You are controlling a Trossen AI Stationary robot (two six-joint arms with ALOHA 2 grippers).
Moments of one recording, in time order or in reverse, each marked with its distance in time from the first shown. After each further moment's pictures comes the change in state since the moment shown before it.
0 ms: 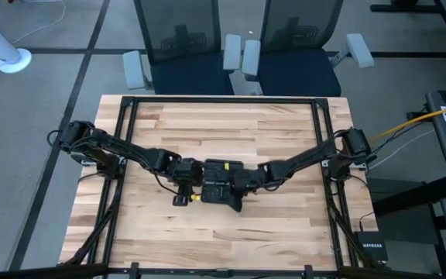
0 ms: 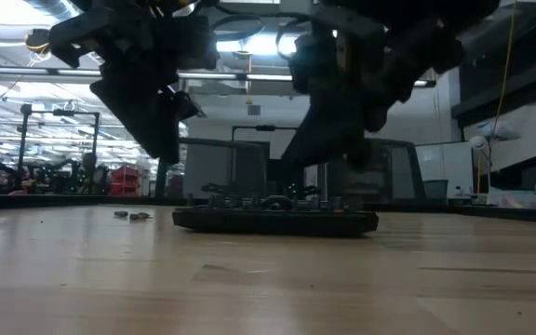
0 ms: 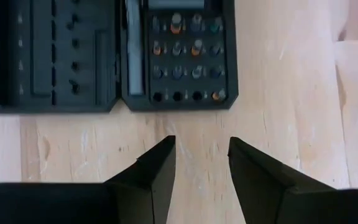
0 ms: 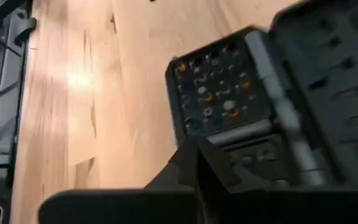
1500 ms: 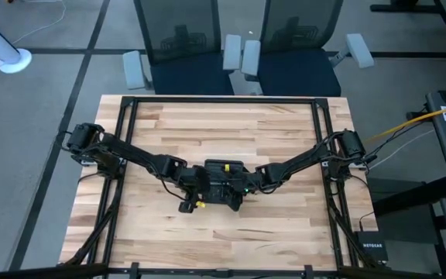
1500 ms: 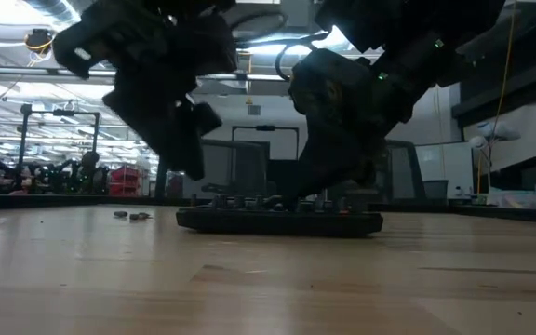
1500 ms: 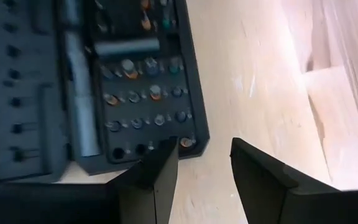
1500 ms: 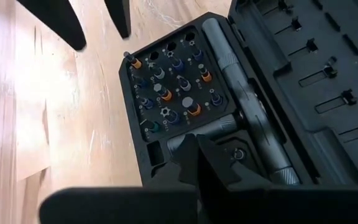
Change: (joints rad) left arm -0.032 0.122 0.000 0.193 0.091 0.027; right arm -0.001 0.059 -0.008 -0.032 0.103 0.017
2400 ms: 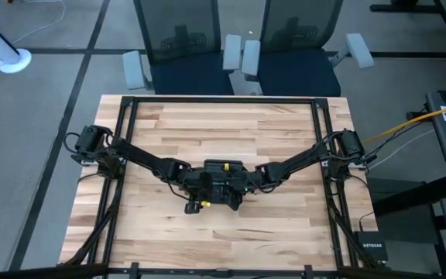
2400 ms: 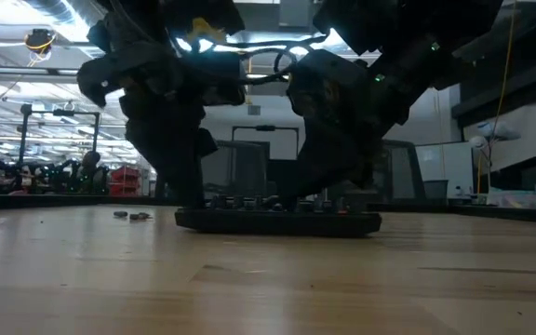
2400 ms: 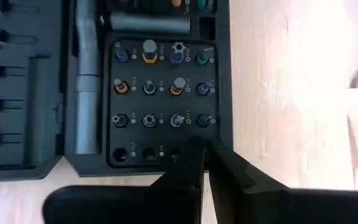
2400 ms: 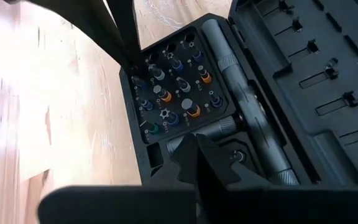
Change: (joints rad) left arm 0.000 0.051 0.001 0.041 -0.048 -0.156; right arm -0.014 0.002 -0.001 0.019 -0.027 0.000
